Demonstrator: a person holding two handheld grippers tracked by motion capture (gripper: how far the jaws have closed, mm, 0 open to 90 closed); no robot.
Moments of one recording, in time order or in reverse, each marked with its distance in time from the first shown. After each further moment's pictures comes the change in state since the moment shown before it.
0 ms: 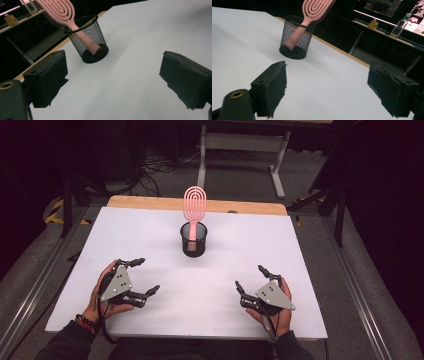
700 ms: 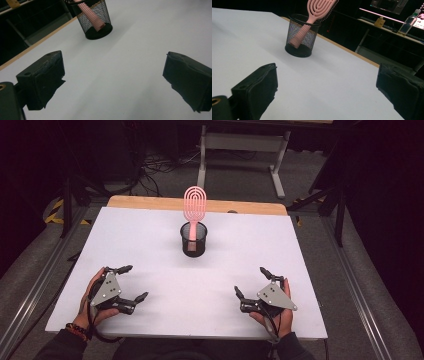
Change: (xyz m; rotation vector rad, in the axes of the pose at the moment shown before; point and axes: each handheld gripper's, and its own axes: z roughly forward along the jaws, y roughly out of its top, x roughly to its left) left arm 0.003 -0.035 -0.018 0.060 0.020 -0.063; right arm -0.001 -0.005 -0.002 0.005 0.044 0.023
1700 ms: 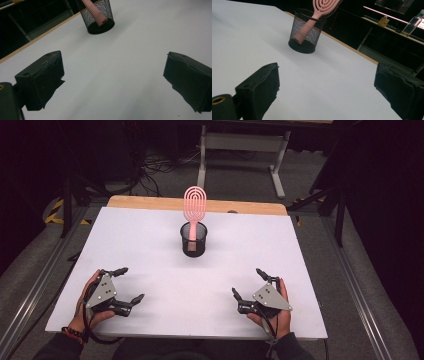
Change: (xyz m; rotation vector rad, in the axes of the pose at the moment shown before) left arm 0.000 -0.006 -0.007 -0.003 0.013 -0.013; right arm 0.007 -0.001 0.003 0.025 0.017 -0.044
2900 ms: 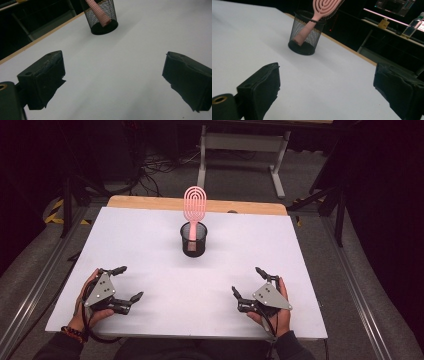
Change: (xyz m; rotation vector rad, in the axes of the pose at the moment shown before) left arm 0.005 0.000 -0.002 -0.008 0.023 -0.027; right arm -0.003 0.000 0.001 -0.032 -0.006 0.007
